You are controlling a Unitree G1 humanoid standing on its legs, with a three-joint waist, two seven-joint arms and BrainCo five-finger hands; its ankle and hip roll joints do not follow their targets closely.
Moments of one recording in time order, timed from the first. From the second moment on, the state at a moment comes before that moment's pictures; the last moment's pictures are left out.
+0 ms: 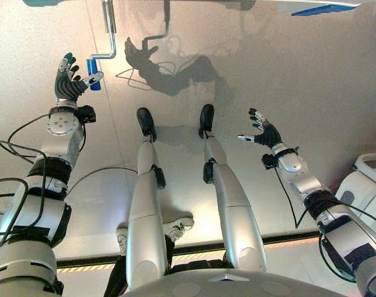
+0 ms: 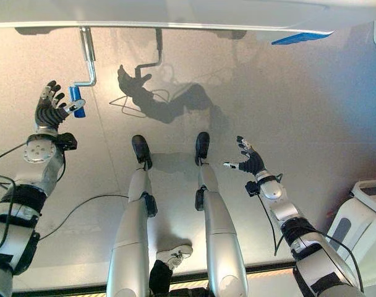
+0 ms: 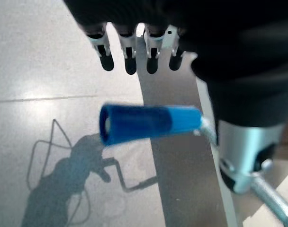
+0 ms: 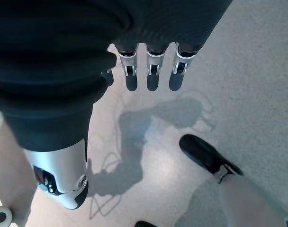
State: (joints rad) left arm -0.74 0.77 -0.28 0.81 -0.62 -0.29 0.18; right arm -0.49 -0.54 0.43 0.73 0.29 -0.35 -0.06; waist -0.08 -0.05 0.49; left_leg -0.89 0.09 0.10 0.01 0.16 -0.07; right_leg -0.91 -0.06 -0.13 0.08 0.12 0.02
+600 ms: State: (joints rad) left arm -0.75 0.77 -0.30 0.81 -0.62 -0.29 0.15; right arm -0.49 -0.56 0.44 0.72 0.29 -0.34 -0.04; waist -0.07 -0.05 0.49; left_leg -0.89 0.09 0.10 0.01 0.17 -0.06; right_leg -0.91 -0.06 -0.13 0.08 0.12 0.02
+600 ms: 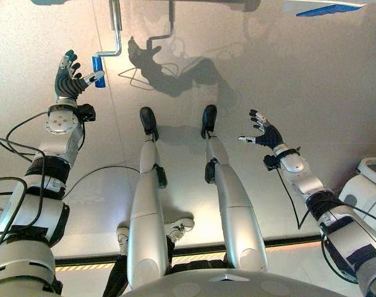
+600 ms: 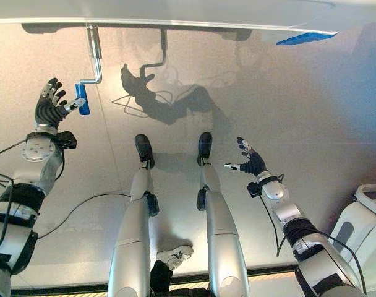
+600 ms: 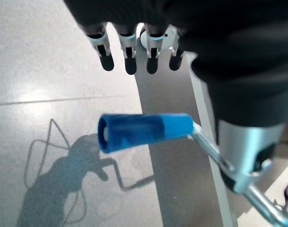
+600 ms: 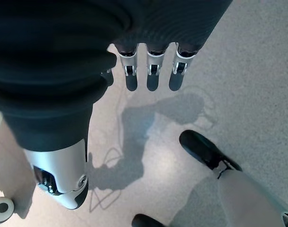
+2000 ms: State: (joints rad) left arm -0.94 0.81 -0.50 0.86 -0.66 -0.25 0.09; right arm -0.49 -0.57 0.48 0.71 0.29 -0.33 -0.01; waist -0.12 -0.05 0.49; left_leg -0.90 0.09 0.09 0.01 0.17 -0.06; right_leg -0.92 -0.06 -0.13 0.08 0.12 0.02
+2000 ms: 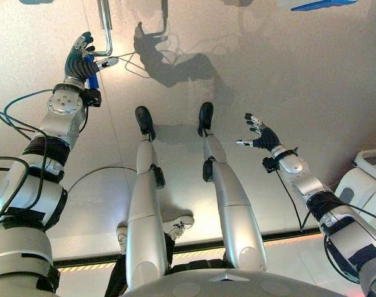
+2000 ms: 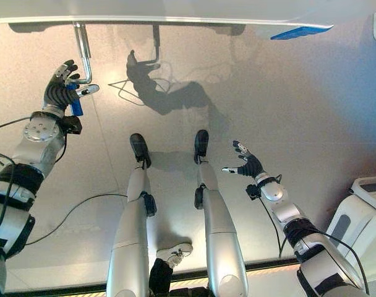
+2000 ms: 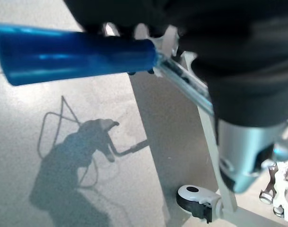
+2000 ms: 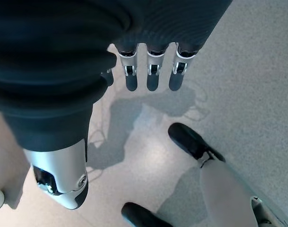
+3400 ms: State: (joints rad) left arm -0.96 0.80 -0.55 0.92 -0.70 -0.21 0.05; right arm -0.49 -0.61 0.52 0.68 0.31 -0.32 0.00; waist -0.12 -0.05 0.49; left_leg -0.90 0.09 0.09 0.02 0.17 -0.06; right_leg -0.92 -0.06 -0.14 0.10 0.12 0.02
